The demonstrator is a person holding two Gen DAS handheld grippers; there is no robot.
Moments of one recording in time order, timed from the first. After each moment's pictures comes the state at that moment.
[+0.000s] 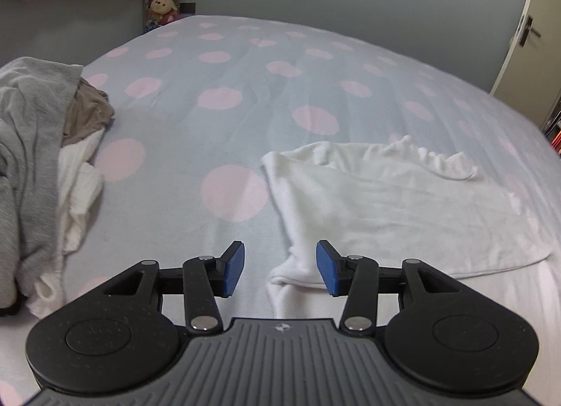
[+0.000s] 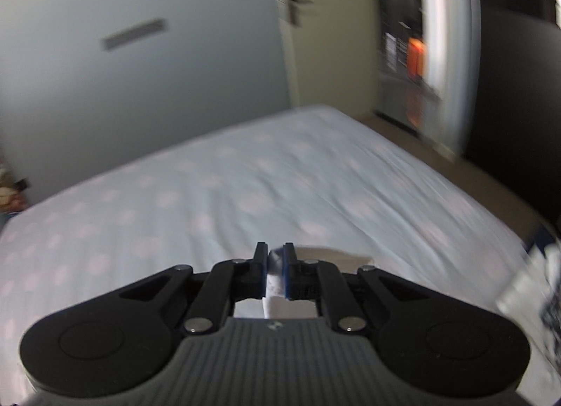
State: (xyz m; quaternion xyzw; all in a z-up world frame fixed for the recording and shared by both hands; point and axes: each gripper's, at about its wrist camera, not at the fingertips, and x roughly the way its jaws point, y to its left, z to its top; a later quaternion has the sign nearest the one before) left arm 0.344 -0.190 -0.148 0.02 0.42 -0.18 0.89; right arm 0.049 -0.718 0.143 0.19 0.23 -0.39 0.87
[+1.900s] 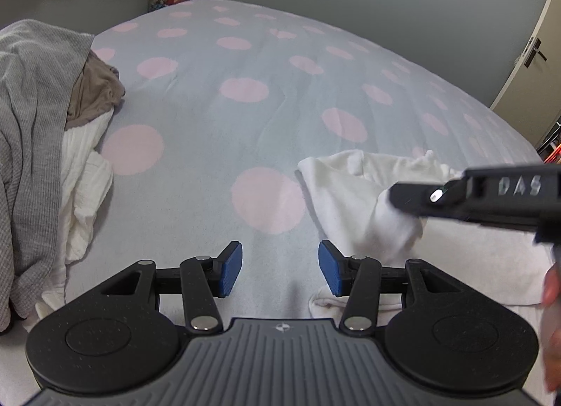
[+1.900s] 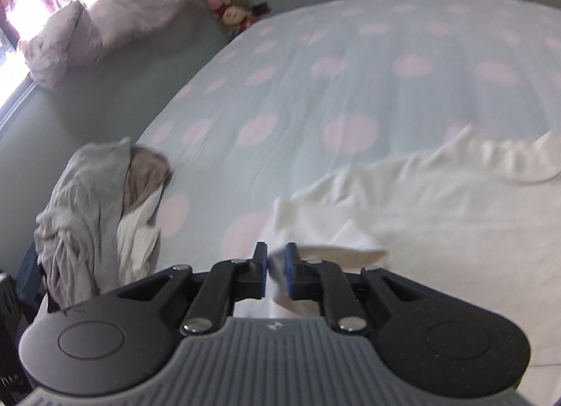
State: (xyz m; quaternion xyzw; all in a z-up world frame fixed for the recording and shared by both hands) left arm 0.384 -0.152 -0.170 -0.03 0.44 -0.19 0.88; right arm 0.355 -0.376 -0.093 0.22 0.40 0.03 0.89
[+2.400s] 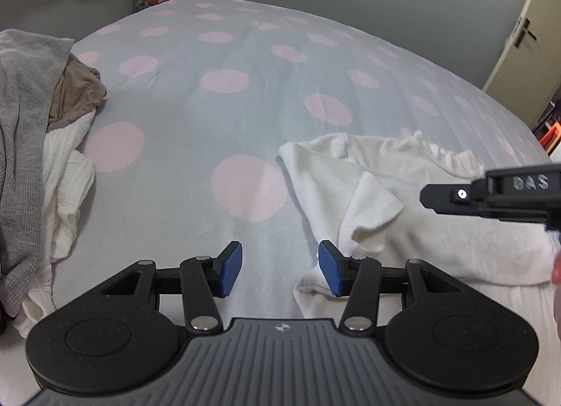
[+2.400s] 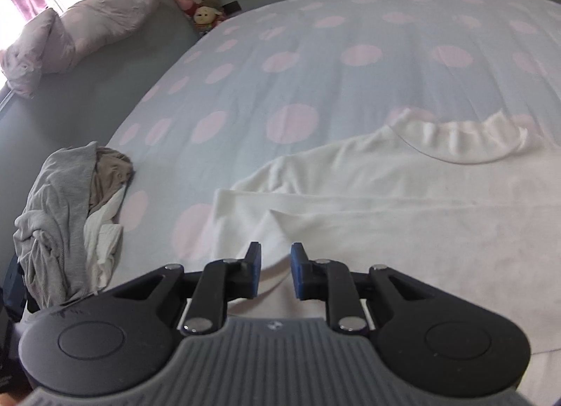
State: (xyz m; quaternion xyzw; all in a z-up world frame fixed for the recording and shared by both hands) left arm 0.372 -0.169 -0.172 0.00 0.44 -0.21 0.87; right arm 0.340 -0.419 -0.108 0.23 0.41 -0.01 0.88
